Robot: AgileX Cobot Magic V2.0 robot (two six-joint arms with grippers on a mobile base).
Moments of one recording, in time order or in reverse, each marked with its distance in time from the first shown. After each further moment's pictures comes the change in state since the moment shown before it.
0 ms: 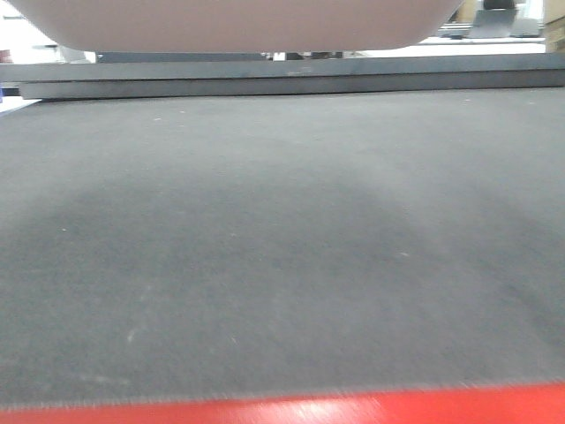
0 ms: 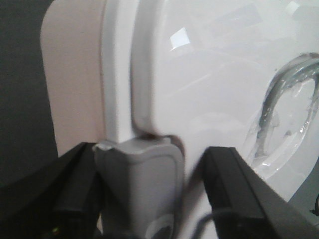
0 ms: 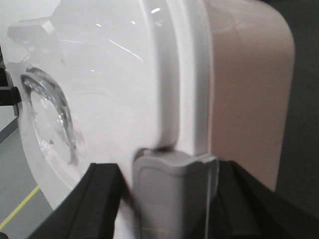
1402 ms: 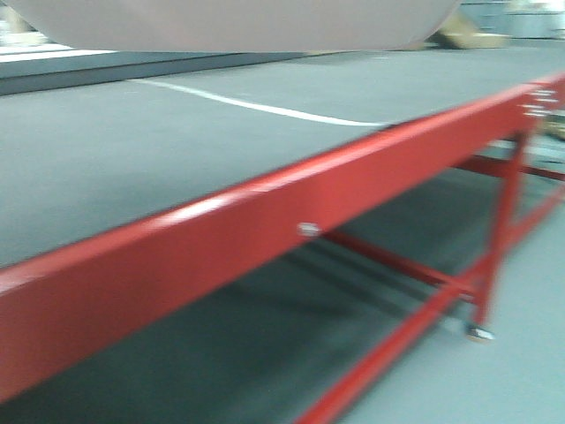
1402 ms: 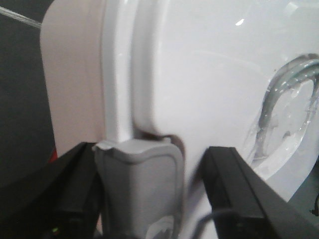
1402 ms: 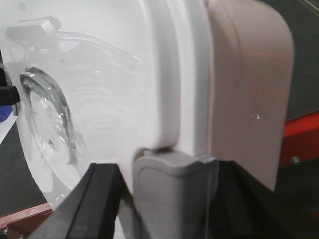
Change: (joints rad) left arm 0.000 -0.002 0.000 -0.002 -0.002 0.000; right arm 0.000 0.000 0.000 0.000 0.000 0.000
